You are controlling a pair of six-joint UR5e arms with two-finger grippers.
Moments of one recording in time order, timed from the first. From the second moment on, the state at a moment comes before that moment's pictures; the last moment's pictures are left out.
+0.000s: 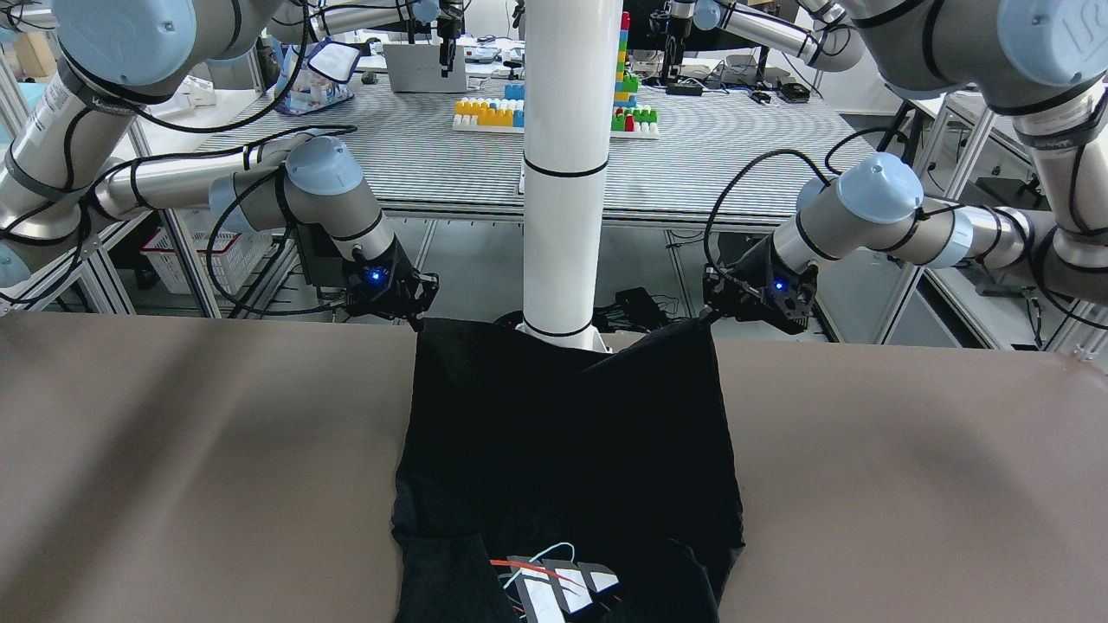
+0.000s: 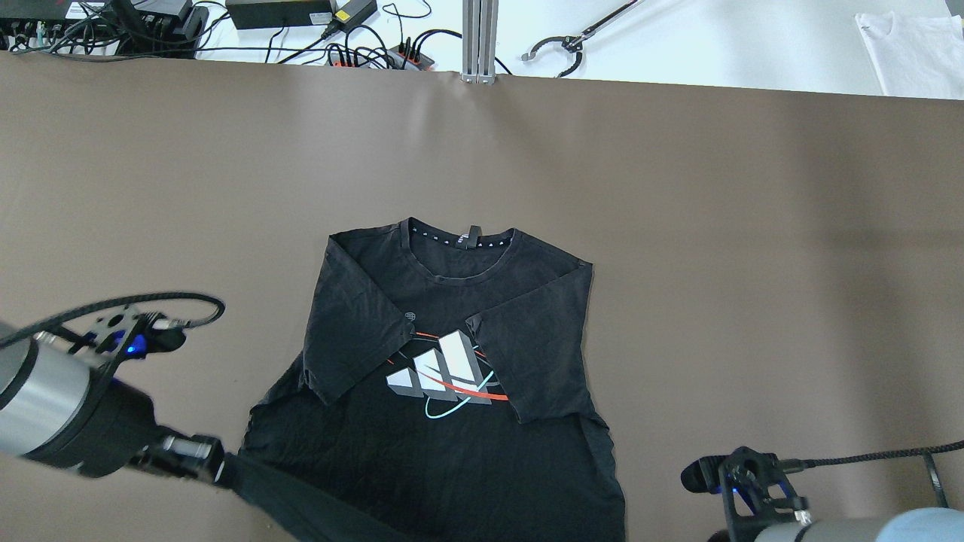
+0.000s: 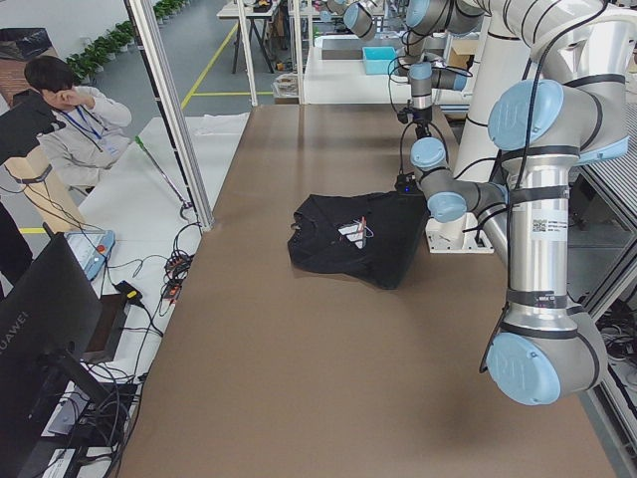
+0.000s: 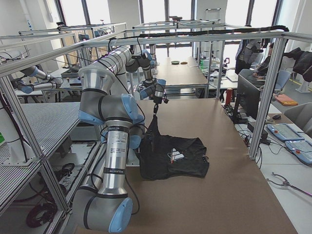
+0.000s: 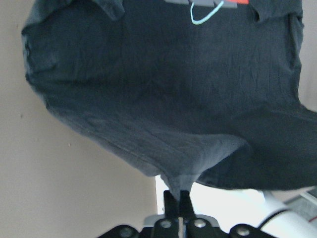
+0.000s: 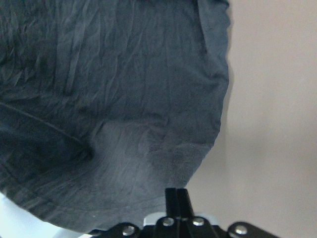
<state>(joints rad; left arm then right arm) -0.59 -1.68 -2.41 -1.69 -2.28 -1.27 0.19 -1.57 2.56 -1.55 1.78 1.39</state>
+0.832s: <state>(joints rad) -0.87 -1.95 -2.01 -1.70 -2.12 -1.25 0.59 -1.41 2.21 -1.48 1.72 1.39</state>
